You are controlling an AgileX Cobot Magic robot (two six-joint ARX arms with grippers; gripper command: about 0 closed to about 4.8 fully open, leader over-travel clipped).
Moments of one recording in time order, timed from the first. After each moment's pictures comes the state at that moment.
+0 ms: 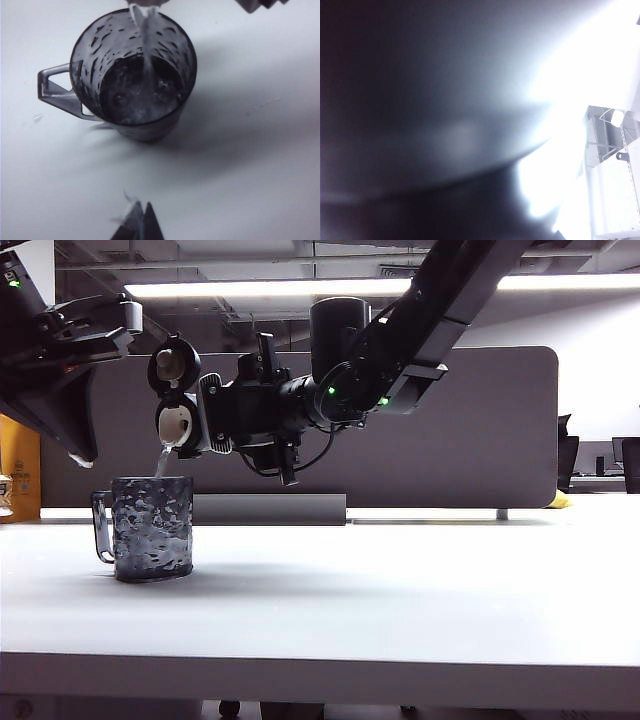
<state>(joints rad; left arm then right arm) -0.30 1.27 0.92 -0.52 0.04 0.05 0.59 2.32 1.73 0.61 -0.29 -1.71</state>
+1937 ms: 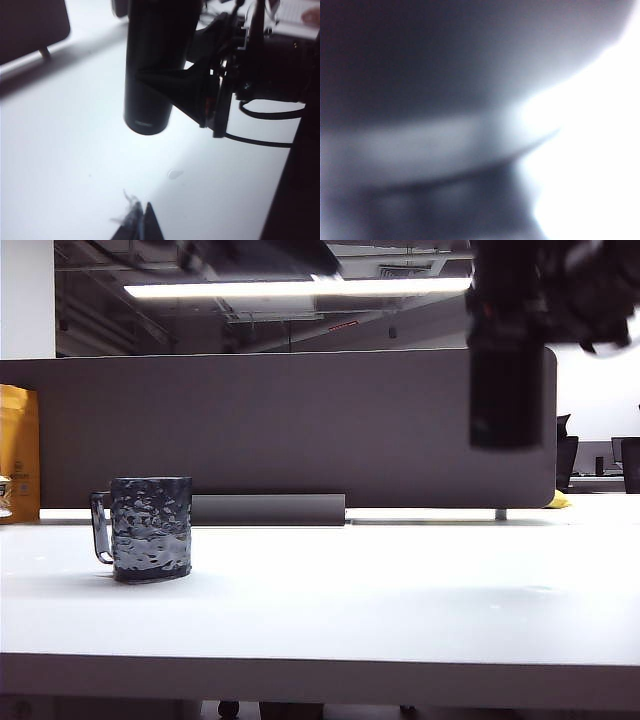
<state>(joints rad) -0.70 1.27 0.92 0.06 0.32 0.12 0.40 1.23 0.57 0.63 0.15 -0.05</state>
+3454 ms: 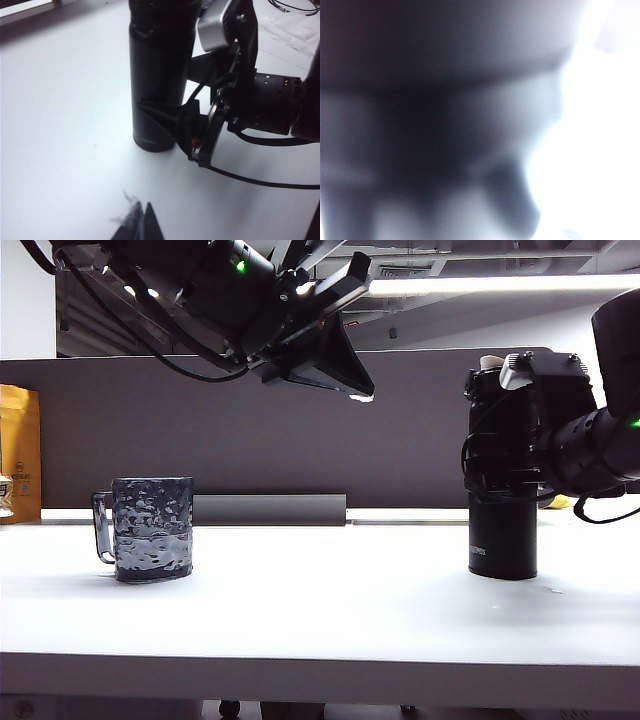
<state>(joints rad) -0.73 1.50 0.92 0.20 0.21 0.05 0.29 1.75 0.53 1.07 0.05 0.00</state>
